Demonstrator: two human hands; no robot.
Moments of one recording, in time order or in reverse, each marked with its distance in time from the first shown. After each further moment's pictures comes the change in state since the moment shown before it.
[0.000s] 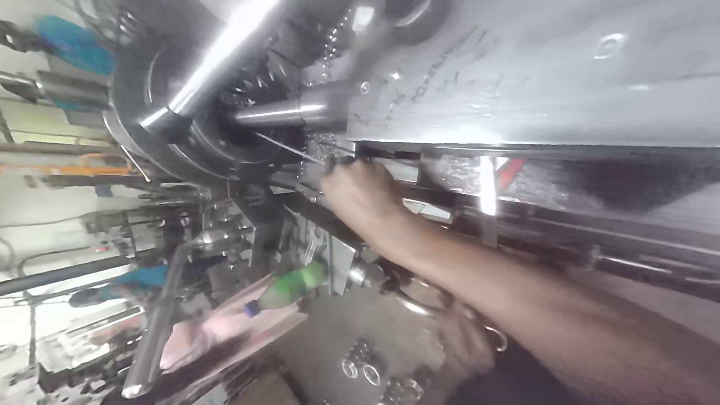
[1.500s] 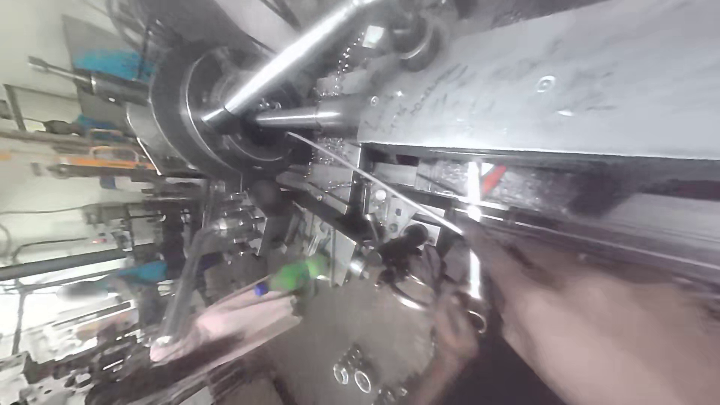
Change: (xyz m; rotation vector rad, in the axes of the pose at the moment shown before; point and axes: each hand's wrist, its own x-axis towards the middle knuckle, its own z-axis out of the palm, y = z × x) left_hand -0.014 -0.009 0.005 -0.093 -0.051 -0.072; right_hand -0.196 0.053 -0.096 -0.255 0.144 -0.003
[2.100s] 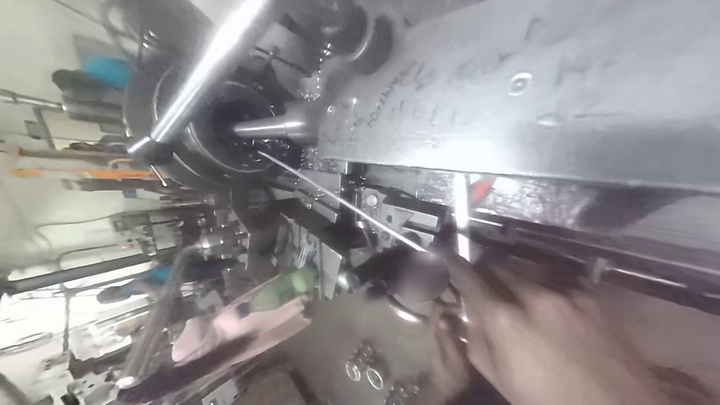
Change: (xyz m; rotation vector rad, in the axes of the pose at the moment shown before) left_hand -0.001 -0.018 0.001 -0.017 -0.026 0.041; right_hand 0.002 0.027 0.054 0.217 0.037 0.050
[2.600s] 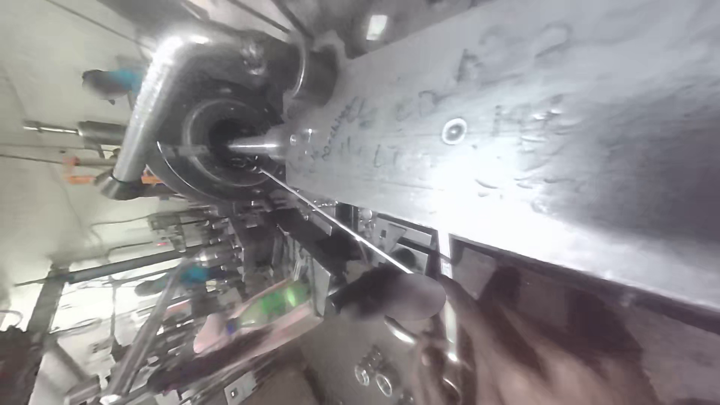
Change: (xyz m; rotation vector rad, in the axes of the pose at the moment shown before) left_hand -0.007 -0.013 0.002 0.047 0.047 0.013; right_hand -0.014 0.041 0.011 0.121 -0.082 0.065
